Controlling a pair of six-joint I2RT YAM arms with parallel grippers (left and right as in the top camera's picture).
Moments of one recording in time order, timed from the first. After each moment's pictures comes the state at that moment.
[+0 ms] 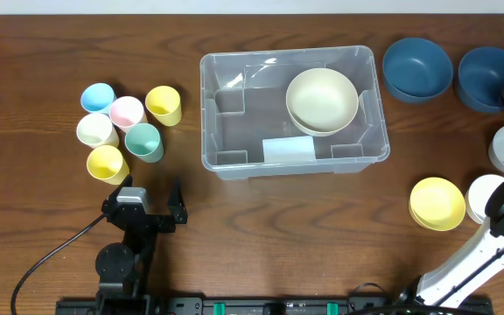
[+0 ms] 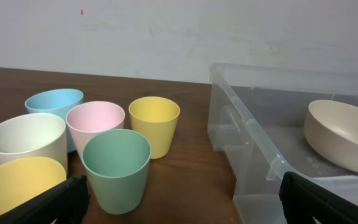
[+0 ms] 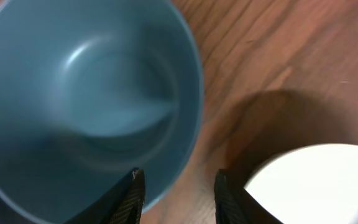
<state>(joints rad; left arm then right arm) -0.05 0.01 0.02 -0.11 0.06 -0.14 -0.57 2.16 1.75 -0.64 -0.02 0.39</state>
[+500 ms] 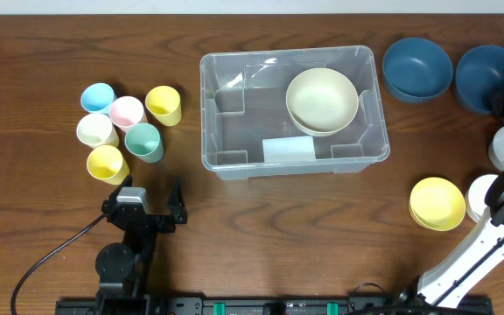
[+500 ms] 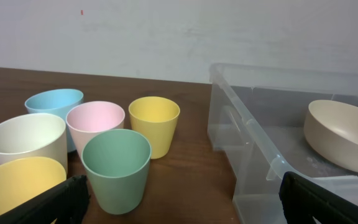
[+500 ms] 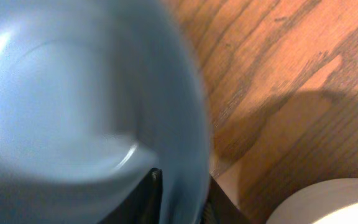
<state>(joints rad) -0.05 0.01 0.02 -0.11 0.06 -0.14 -0.57 2.26 1.75 -0.58 -0.04 0.37</state>
